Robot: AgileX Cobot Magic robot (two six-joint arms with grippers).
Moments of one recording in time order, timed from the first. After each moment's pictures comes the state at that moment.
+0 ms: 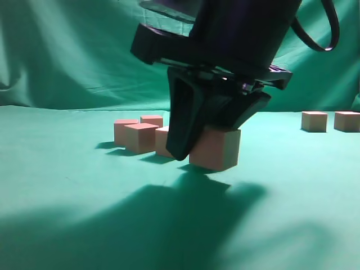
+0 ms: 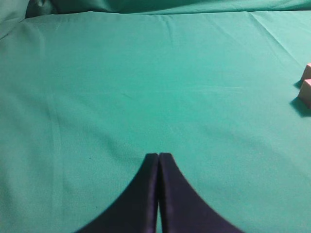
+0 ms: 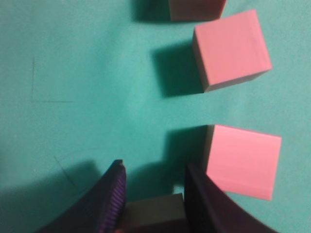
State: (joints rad) left arm -0.01 -0.01 0.02 0.02 0.35 0.01; right arm 0.84 1.72 -0.91 0.24 0.43 -0.17
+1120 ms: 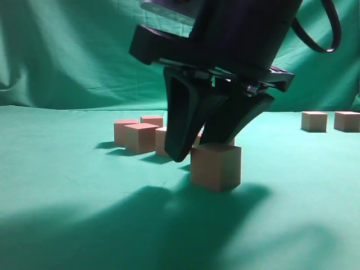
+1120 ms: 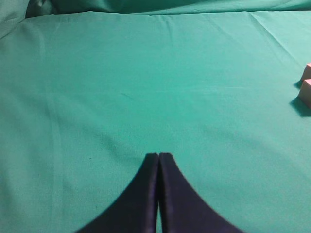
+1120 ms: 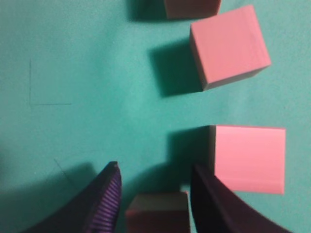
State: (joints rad) left arm -0.01 -0.01 0.02 0.02 0.35 0.01; right arm 0.84 1.73 -0.91 0.24 0.43 -0.15
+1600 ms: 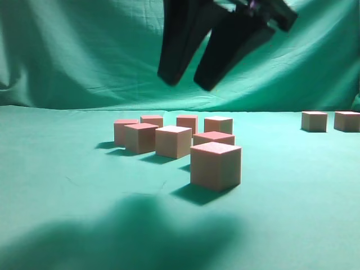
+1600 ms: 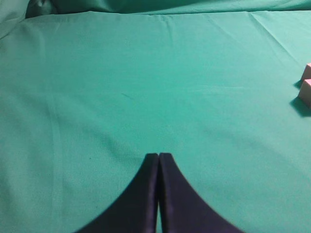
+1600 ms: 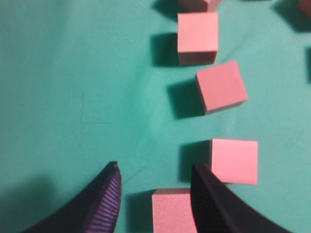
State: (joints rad) left arm -0.01 -0.01 0.02 0.02 0.35 0.01; right arm 0.84 1.57 -0.95 0.24 0.52 -0.14
